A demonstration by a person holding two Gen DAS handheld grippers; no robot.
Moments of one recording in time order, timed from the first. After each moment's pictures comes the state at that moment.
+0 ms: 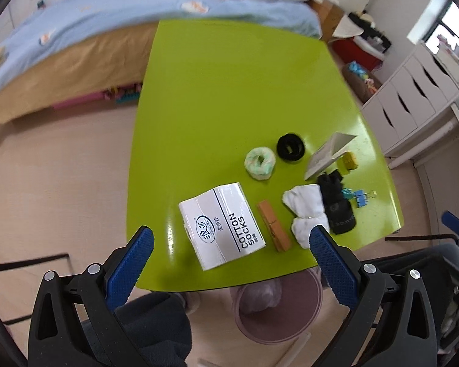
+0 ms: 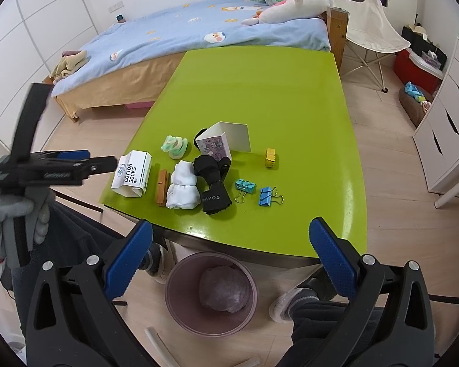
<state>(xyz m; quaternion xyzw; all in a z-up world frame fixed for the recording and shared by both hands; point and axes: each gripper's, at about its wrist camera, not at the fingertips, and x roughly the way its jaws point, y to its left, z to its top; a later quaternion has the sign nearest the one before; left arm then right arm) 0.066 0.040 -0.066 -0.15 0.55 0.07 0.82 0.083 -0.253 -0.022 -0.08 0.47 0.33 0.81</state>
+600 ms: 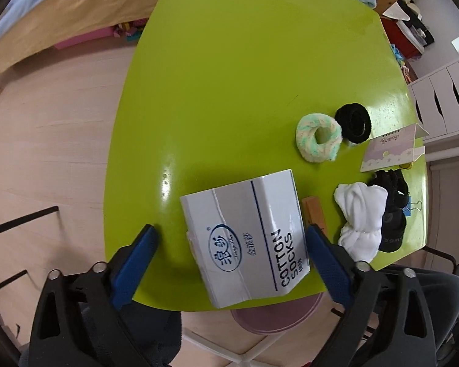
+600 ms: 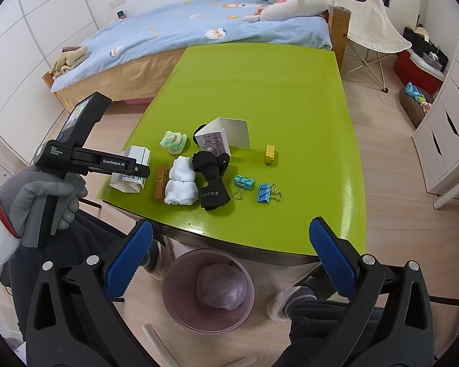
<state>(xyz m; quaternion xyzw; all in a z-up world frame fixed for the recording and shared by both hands) 0.097 0.063 -0.134 -0.21 0.64 0.10 0.73 0.084 -0.251 -0.024 -0.09 0.47 0.33 0.81</state>
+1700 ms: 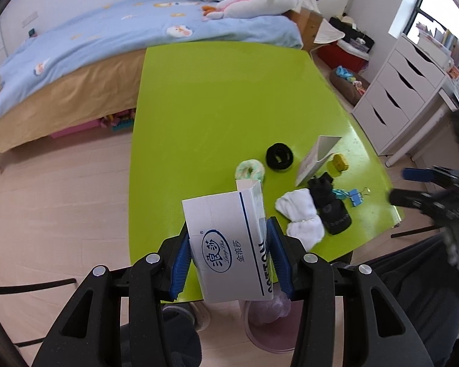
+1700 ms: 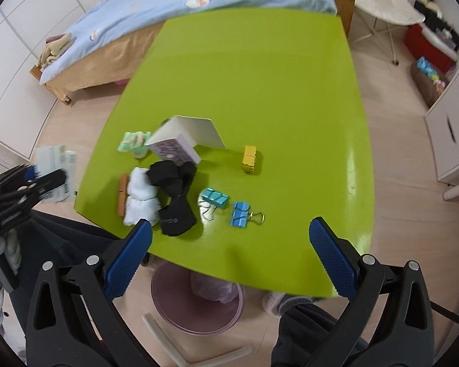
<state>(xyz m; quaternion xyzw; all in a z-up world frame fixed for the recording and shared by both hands) 0.049 0.020 -0.050 -0.11 0.50 0.05 0.86 0.181 -0.231 -0.072 -0.10 0.56 0.33 0.75</state>
